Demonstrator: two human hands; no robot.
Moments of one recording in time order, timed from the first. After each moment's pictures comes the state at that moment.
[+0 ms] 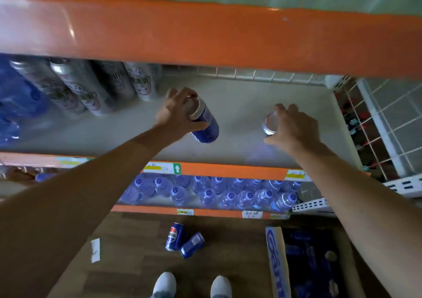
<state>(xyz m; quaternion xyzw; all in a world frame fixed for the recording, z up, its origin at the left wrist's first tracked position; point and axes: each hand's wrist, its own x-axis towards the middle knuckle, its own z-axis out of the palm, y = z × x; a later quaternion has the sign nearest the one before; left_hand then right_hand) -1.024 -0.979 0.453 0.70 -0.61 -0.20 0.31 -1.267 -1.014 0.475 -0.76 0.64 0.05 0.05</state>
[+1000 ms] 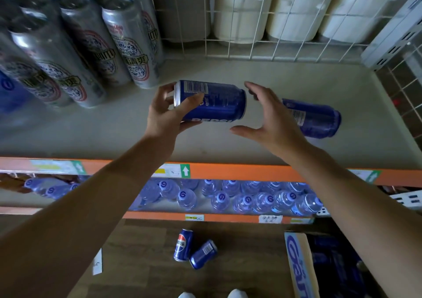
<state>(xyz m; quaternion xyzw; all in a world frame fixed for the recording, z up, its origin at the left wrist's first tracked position) -1.011 -0.973 0.403 0.56 -0.30 -0.48 0.60 -1.206 -1.018 0.396 -0.81 0.46 -0.25 0.27</state>
